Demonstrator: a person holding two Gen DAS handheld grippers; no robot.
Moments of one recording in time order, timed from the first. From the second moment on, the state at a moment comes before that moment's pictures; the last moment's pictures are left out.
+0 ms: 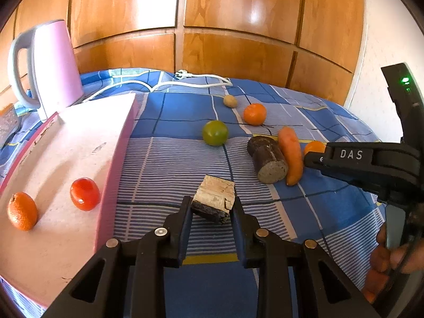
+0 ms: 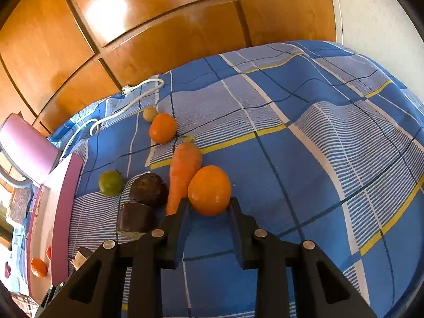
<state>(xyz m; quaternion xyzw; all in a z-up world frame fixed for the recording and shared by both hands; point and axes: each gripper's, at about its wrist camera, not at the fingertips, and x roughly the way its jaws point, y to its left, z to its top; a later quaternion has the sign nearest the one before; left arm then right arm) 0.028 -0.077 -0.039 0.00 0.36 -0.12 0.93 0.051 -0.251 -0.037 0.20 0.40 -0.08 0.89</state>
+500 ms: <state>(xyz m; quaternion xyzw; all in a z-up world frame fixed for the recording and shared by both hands) 0.016 -0.062 -0.019 -0.02 0.32 -0.11 0.94 0.038 -0.207 -0.012 0.14 0.35 0.02 0.93</state>
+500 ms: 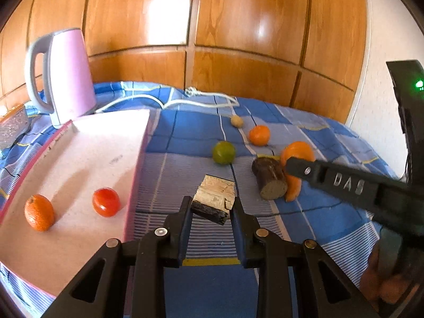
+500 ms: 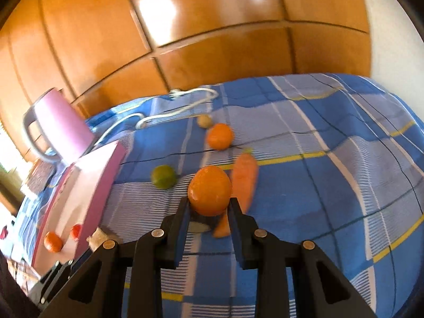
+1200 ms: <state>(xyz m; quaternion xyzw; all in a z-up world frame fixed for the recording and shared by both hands) 0.002 0.012 0.009 -0.10 0.25 0.05 0.96 0.023 -0.117 -0.002 0.02 0.32 0.16 0.94</state>
